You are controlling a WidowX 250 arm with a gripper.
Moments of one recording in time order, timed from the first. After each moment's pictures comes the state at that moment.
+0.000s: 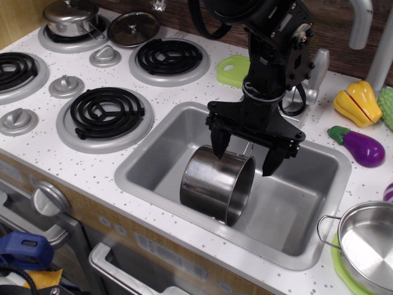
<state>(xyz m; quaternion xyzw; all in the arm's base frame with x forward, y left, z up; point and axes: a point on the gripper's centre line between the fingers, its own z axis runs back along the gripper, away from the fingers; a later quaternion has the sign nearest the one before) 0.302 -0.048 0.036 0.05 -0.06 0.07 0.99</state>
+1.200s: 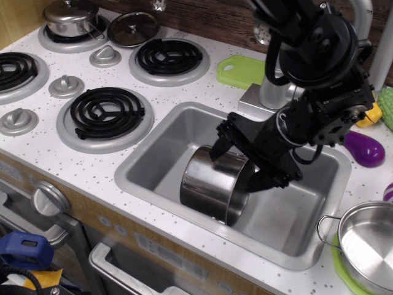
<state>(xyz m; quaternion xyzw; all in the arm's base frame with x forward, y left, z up) 0.297 -0.042 0.013 0.28 -0.05 0.02 0.96</state>
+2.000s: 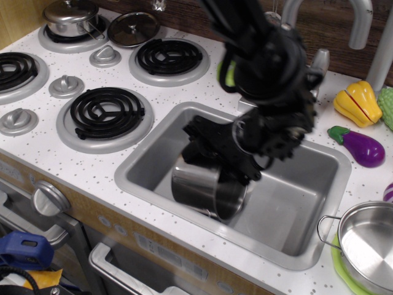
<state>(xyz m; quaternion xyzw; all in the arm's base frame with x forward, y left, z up) 0.293 -0.004 0.001 0.28 -0.10 0.02 0.95</state>
